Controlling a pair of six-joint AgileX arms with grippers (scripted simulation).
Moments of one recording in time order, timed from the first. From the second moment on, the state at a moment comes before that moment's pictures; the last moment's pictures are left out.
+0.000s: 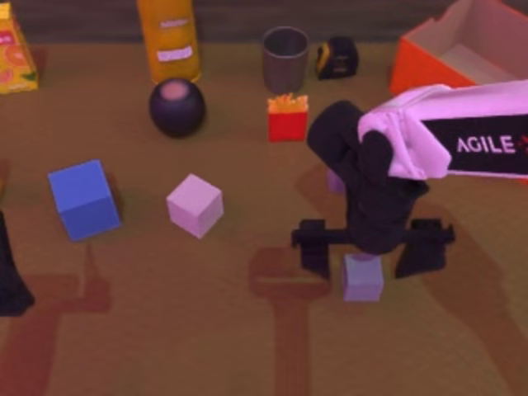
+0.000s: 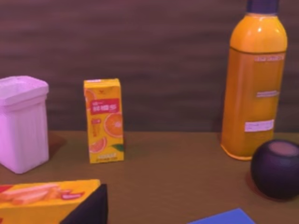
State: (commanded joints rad) left arm 0.00 0.00 0.00 0.00 0.00 0.00; right arm 0.61 2.10 1.36 -0.81 0.02 0.62
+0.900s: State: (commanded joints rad) left arm 0.00 0.00 0.00 0.00 0.00 0.00; right arm 0.61 2.00 1.50 -1.05 0.02 0.62
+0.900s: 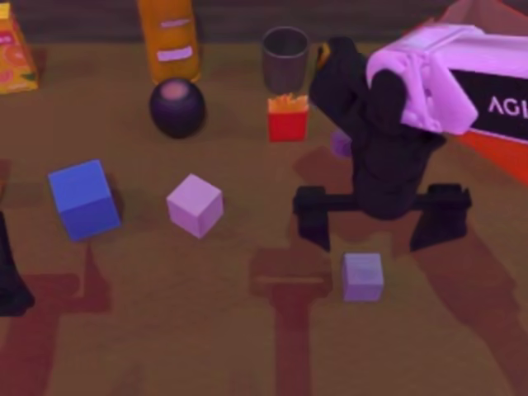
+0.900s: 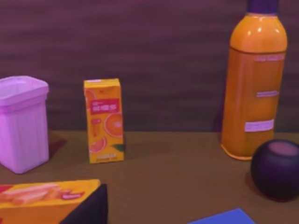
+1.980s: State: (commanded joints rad) left arm -0.18 0.93 0.81 -0.51 0.00 0.09; right arm 0.55 1.15 0.83 -0.63 -0.01 0.36
